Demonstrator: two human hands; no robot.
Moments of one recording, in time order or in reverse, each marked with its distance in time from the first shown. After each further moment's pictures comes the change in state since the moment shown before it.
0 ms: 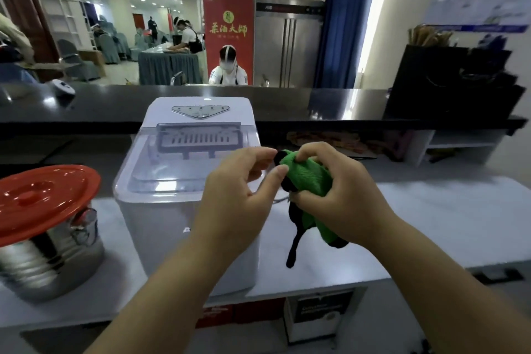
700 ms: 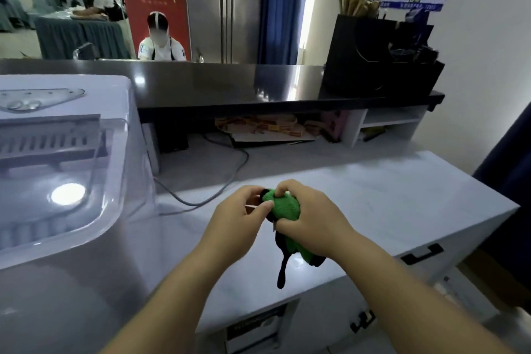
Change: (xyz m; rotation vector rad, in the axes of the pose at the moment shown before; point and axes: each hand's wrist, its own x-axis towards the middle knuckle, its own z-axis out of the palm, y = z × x) left_hand 0.035 -0.076 0.197 -0.182 -0.436 -0.373; right_hand -0.012 0.182 -0.016 -0.173 -0.231 0.428
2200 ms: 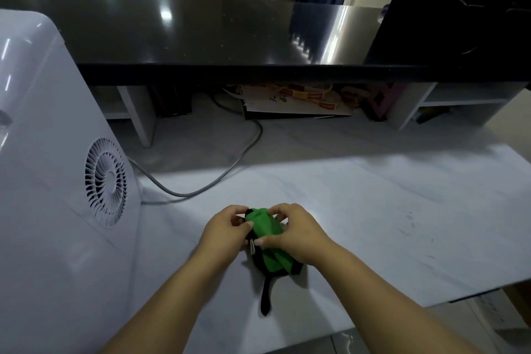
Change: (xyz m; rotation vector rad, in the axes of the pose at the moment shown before) left_hand 0.091 -0.128 0.047 -0.271 0.136 -0.583; right_hand 0.100 0.099 0.092 0.263 -0.398 0.305
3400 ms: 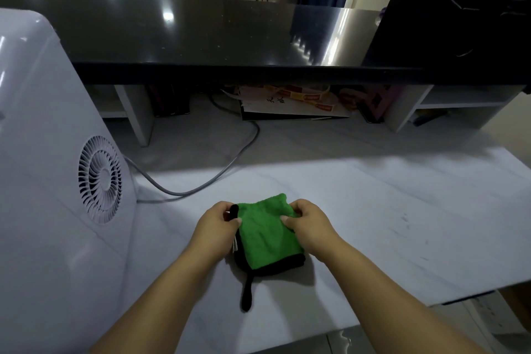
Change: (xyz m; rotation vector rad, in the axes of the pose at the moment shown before) left_hand 0.000 0.006 -0.003 0.244 0.090 0.088; right_hand 0.004 0.019 -0.016 0.299 0.105 0.145
